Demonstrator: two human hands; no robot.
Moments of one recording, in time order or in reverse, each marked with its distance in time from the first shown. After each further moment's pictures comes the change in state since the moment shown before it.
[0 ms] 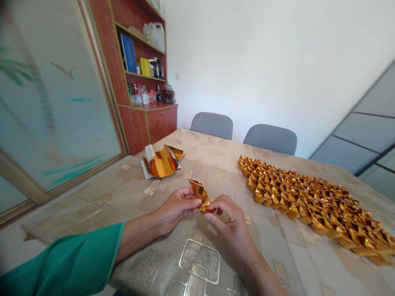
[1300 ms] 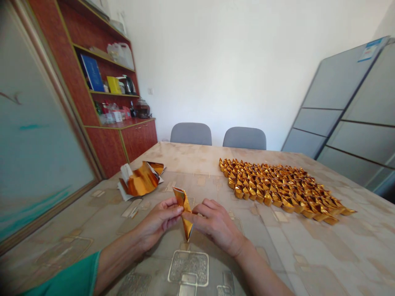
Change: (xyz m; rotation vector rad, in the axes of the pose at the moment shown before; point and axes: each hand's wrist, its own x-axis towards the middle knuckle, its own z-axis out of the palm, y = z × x) left_hand 0.006 0.003 -0.006 0.002 -0.012 -0.044; right_hand 0.001 0.003 -0.016 -0.627 -0.202 -0.436
